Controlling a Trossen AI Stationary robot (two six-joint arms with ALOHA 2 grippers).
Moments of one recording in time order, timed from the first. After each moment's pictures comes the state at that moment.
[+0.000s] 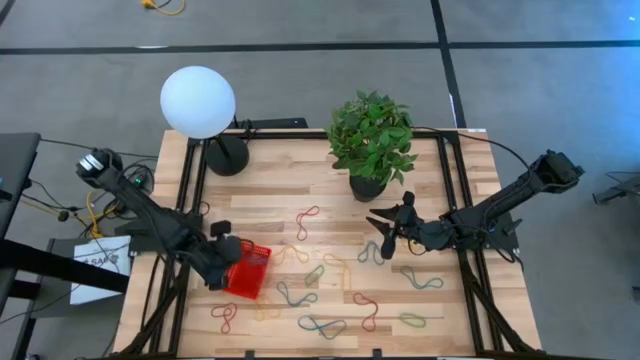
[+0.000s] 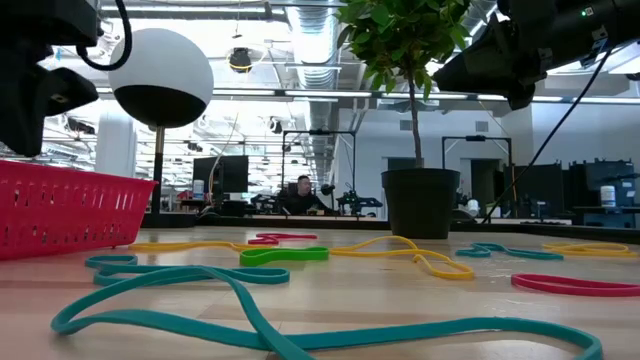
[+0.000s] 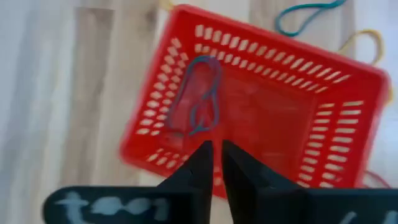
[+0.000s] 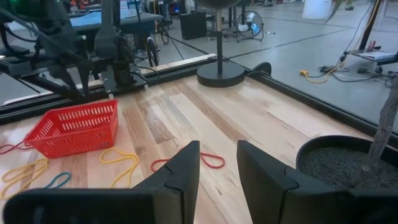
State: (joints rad) left arm -0.68 1.09 0.65 -0.75 -0.28 -0.72; right arm 0.45 1.13 0.42 0.40 0.84 0.30
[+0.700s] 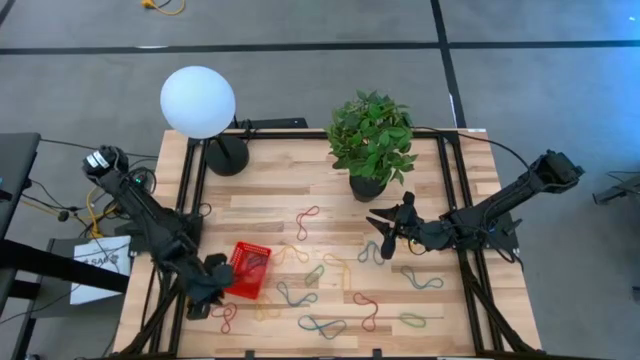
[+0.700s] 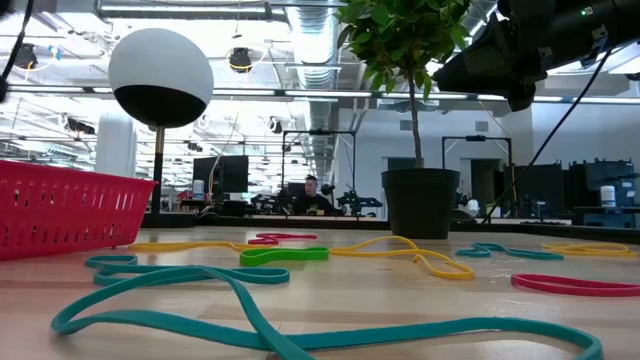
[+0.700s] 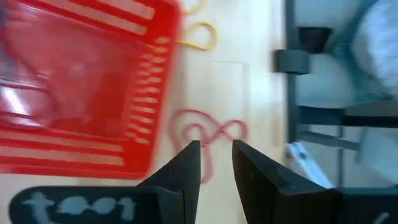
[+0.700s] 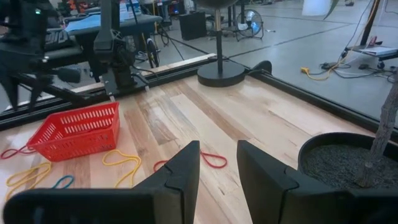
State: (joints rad) left arm -0.85 1.11 0.65 -0.51 0.07 -0.91; right arm 0.45 1.13 0.42 0.40 0.83 0.32
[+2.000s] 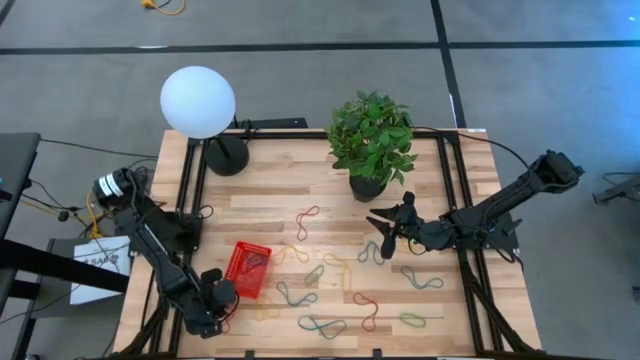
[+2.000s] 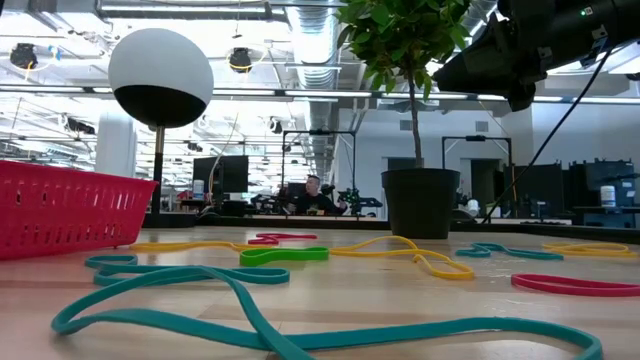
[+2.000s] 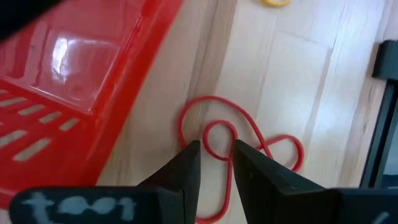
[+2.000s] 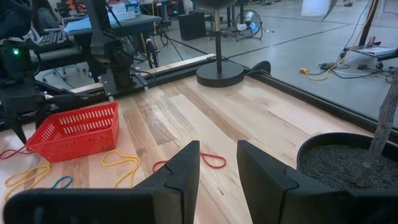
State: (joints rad) left arm -1.03 1.49 0.65 -0.35 -0.14 -1.26; right arm 0.45 1.13 0.42 0.40 0.84 0.32
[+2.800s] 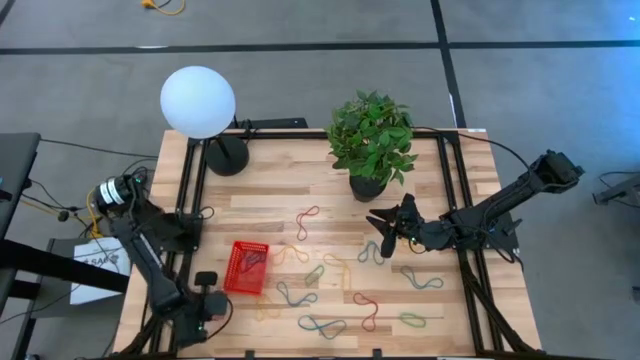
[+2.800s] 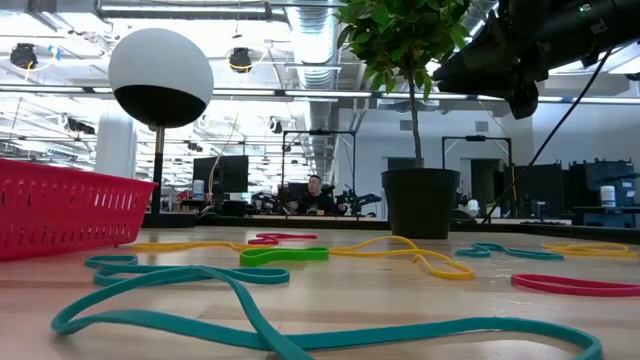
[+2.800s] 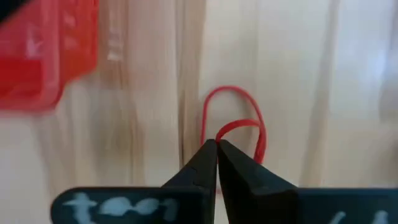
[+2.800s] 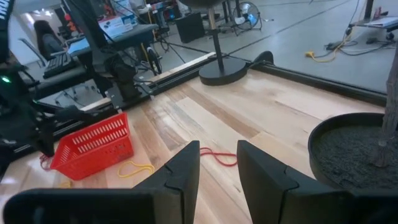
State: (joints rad) left arm -1.12 1.55 0.81 -0.64 -0.11 -1.11; right arm 0.45 1.13 0.42 0.40 0.84 0.47
